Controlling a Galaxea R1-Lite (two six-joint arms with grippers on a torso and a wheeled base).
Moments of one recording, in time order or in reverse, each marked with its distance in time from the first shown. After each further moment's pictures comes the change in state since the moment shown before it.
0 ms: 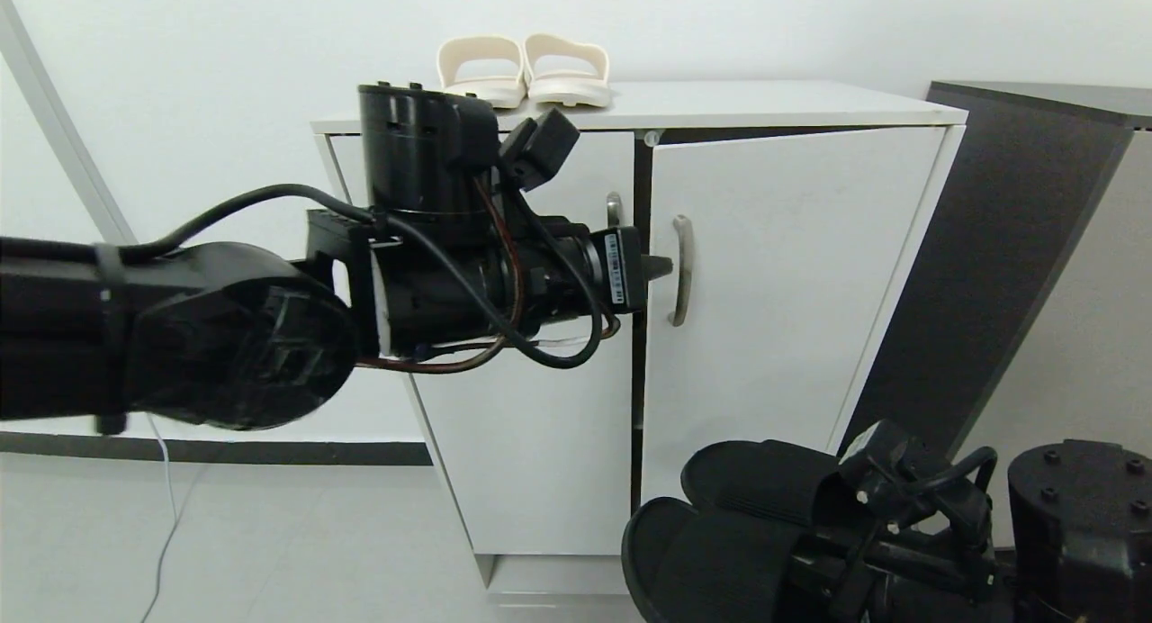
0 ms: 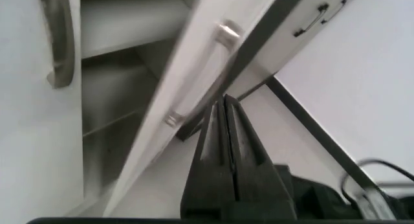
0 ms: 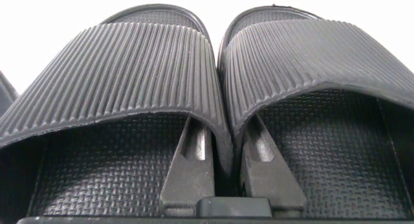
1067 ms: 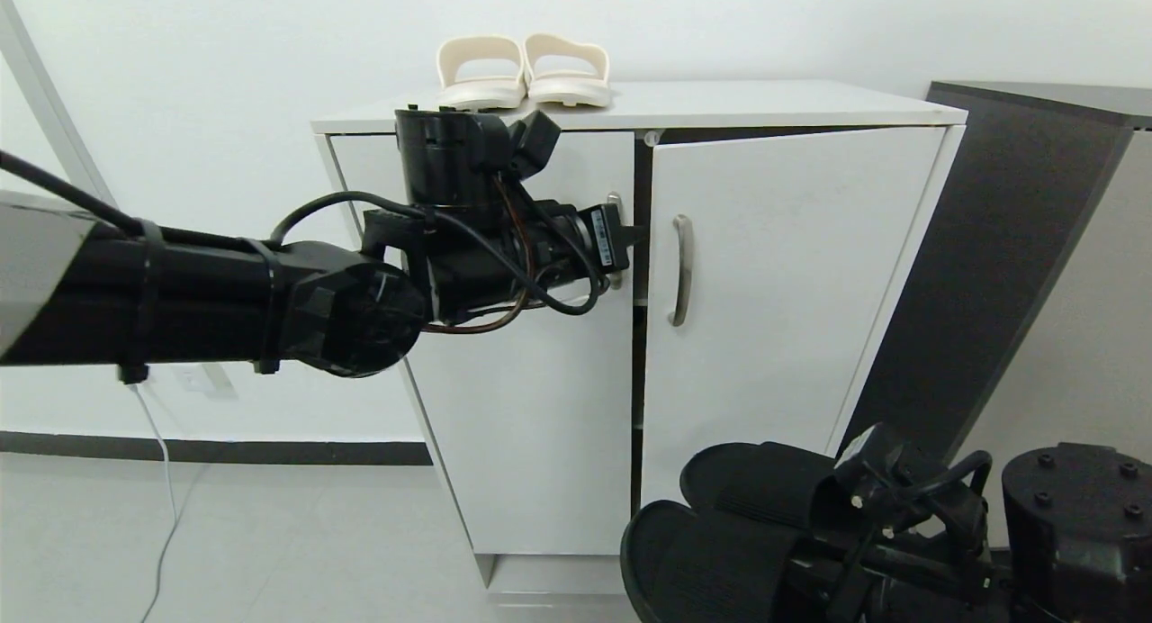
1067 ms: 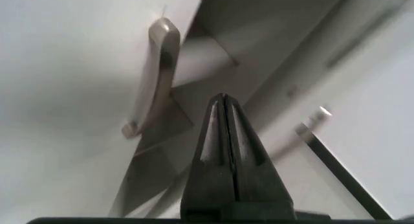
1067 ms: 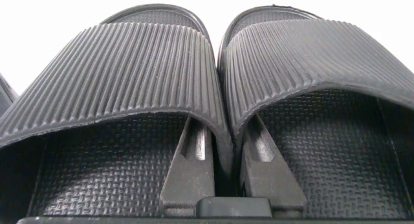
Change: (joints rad) left arm 0.112 0.170 -0.139 -0.104 0.002 -0.015; right arm 0.007 0.008 0.001 0.000 -0.004 -0.002
